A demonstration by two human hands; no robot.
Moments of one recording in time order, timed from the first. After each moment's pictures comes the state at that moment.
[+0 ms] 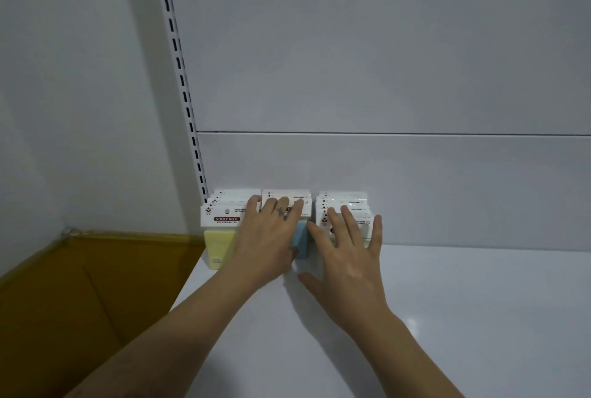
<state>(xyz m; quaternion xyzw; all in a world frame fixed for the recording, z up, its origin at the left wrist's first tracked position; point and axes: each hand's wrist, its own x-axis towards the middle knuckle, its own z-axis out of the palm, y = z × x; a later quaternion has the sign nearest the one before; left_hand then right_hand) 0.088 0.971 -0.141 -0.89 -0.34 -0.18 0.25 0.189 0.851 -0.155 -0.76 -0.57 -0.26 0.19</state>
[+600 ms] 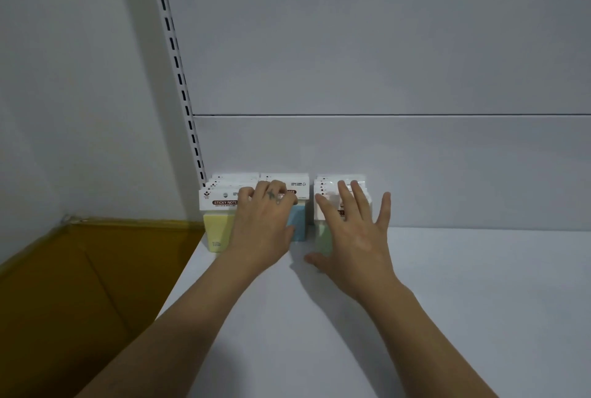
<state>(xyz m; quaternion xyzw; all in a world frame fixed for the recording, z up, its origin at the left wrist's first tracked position) 0.079 0.962 -0.141 -0.88 -0.35 -0.27 0.20 0.203 0.848 -0.149 -0.77 -0.56 -0.25 0.17</state>
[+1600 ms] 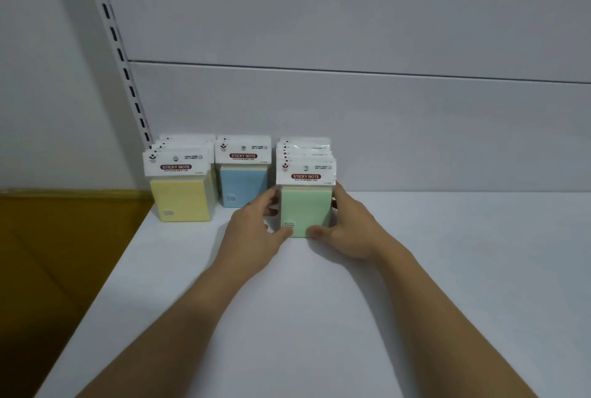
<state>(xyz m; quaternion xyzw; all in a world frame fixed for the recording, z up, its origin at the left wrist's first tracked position) 0.099 0.913 -0.186 -0.81 -0.35 -0.34 -0.33 0.262 0.825 -0.165 -0.73 -0.55 0.18 0.35</state>
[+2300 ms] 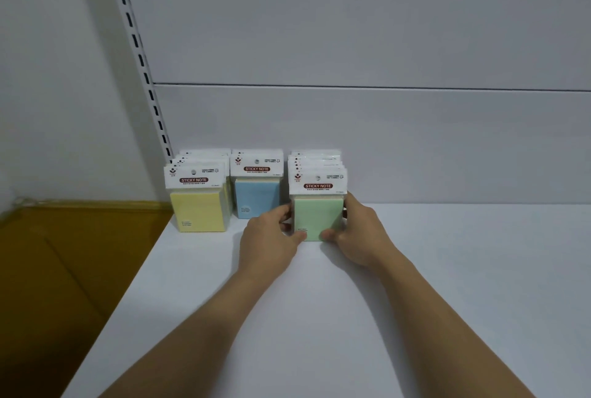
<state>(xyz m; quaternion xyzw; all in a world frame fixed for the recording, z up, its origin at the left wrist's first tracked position) 0.114 0.911 -0.186 -0.76 -0.43 -0.34 -0.34 0.263 0.836 -0.171 -0.77 -0.50 0.16 0.37</state>
